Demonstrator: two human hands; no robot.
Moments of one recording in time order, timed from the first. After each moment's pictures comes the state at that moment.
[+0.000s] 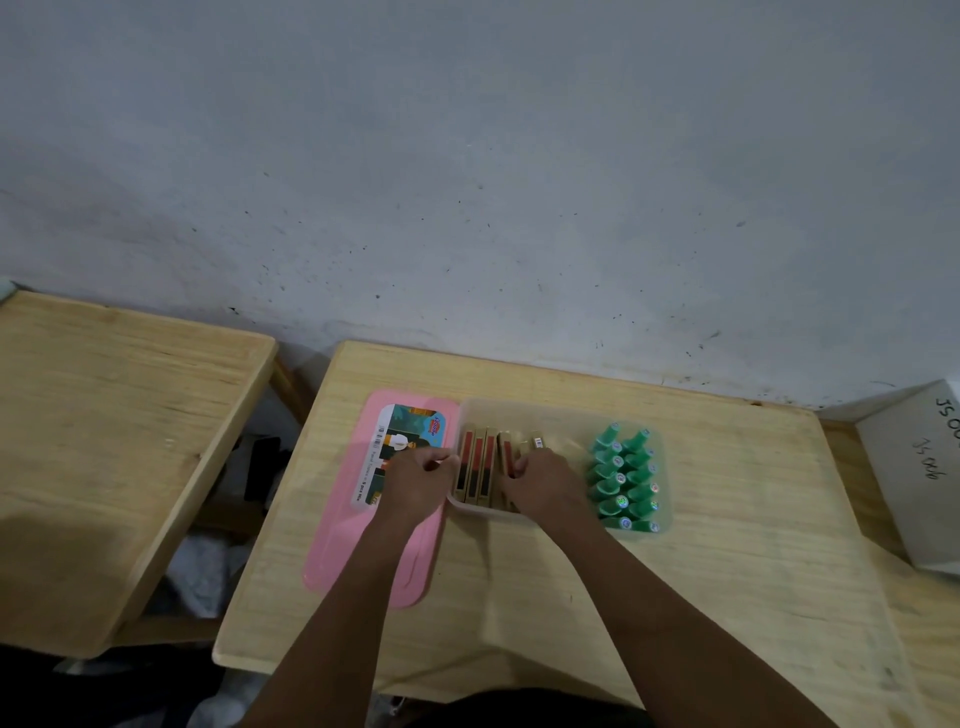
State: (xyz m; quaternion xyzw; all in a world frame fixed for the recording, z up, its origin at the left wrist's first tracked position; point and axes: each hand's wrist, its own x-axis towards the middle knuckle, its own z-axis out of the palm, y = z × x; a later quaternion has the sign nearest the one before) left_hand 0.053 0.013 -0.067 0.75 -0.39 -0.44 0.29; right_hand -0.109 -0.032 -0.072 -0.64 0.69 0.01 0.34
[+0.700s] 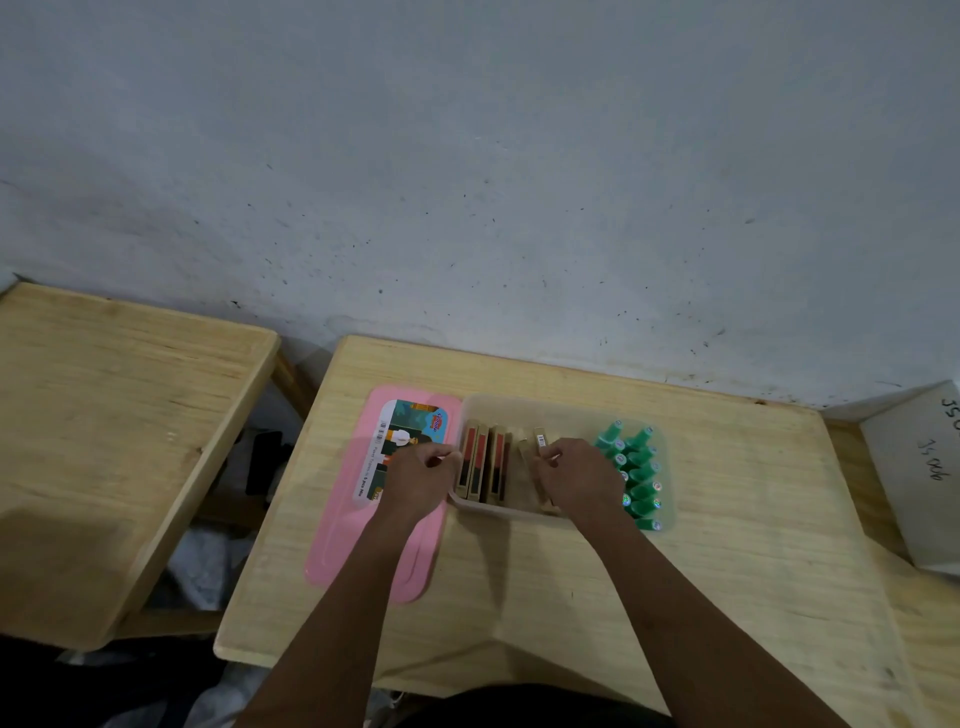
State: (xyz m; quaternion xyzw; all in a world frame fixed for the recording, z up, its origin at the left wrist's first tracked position) left_hand 0.053 0.012 -0.069 0.75 -0.39 -0.44 0.31; right_hand -0.139 -0.038 -0.064 -0.65 0.72 -0.01 0.24
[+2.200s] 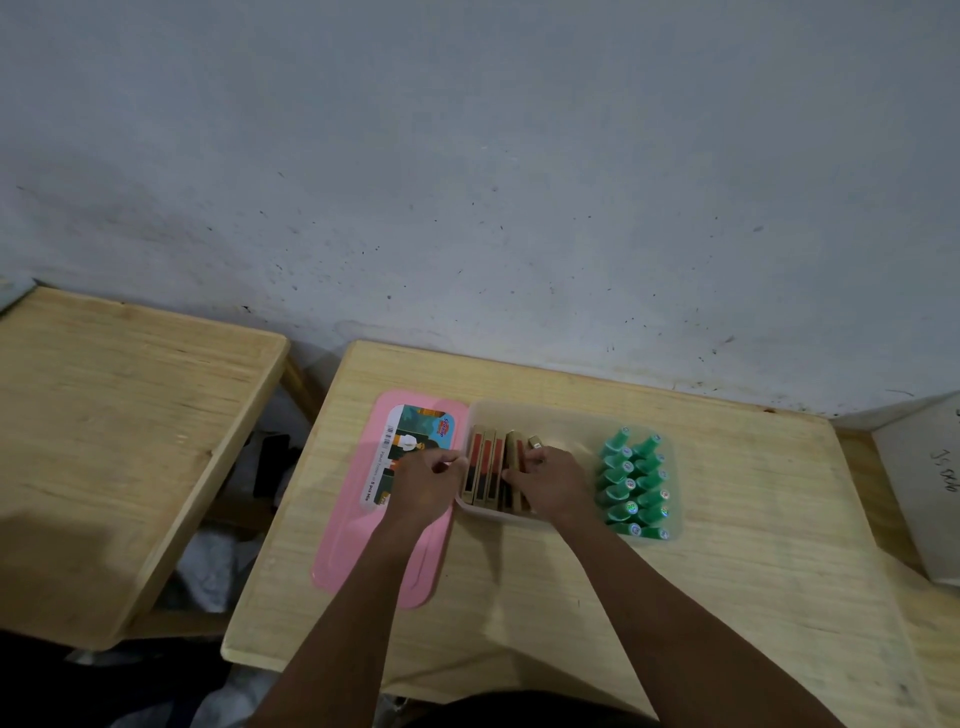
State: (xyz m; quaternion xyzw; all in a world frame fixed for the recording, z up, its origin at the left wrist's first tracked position) left_hand 0.053 0.013 -0.070 0.75 -0.39 -0.43 0.31; right_hand -0.110 -0.038 -0.089 -0.55 0.71 -0.13 0.43
